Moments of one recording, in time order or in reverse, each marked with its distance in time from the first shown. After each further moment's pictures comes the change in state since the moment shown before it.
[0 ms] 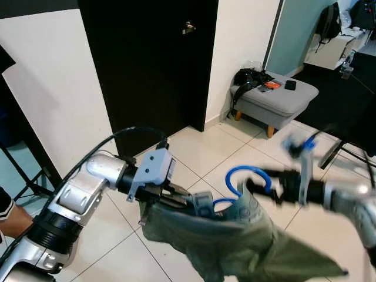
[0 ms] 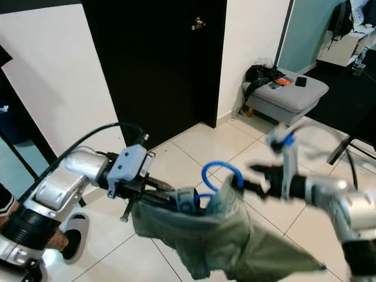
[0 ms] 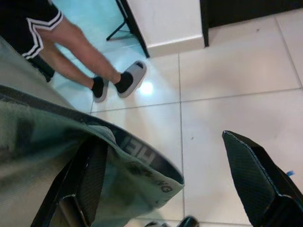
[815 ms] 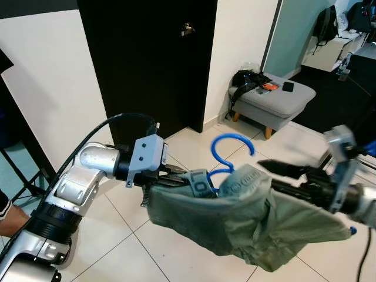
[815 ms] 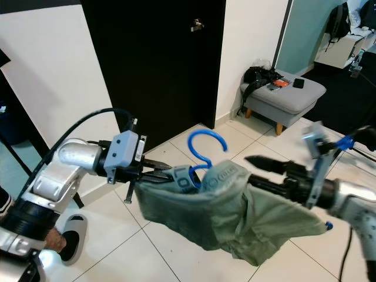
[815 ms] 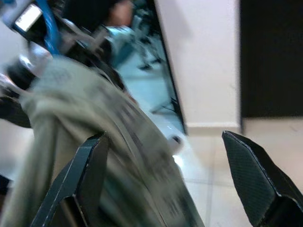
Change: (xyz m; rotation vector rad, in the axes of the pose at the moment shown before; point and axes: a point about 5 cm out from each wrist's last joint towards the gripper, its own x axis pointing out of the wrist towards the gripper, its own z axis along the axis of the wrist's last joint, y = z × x) left arm -0.021 0.017 -0.007 0.084 0.061 0.158; right arm -0.064 0.013 0.027 -0.076 -0.373 0.189
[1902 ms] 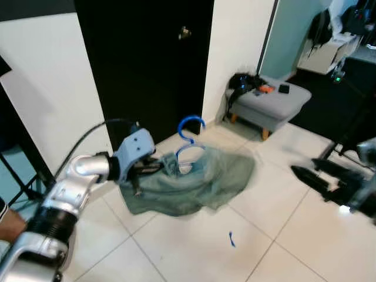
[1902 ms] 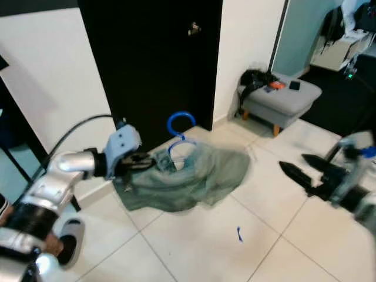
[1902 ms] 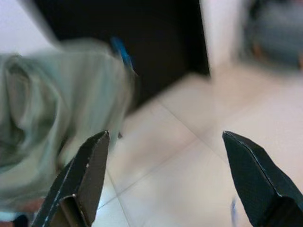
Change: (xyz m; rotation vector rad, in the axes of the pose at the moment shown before) left arm -0.003 -0.025 -0.092 -0.488 0.232 0.634; right arm -0.007 -0.049 -0.071 0.155 -0.104 -0.730
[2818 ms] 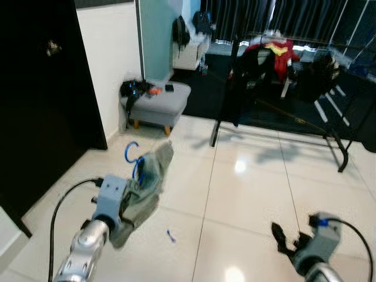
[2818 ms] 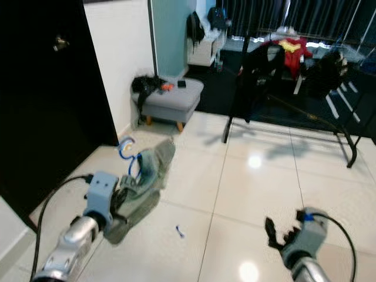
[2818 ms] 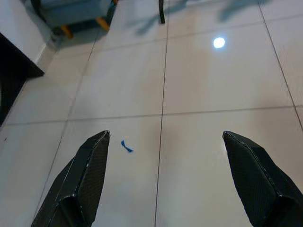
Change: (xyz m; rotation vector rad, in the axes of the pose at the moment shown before) left arm -0.044 -0.024 -0.076 -0.127 0.150 0.590; right arm -0.028 0.017 -0.123 0.095 0.156 -0.433
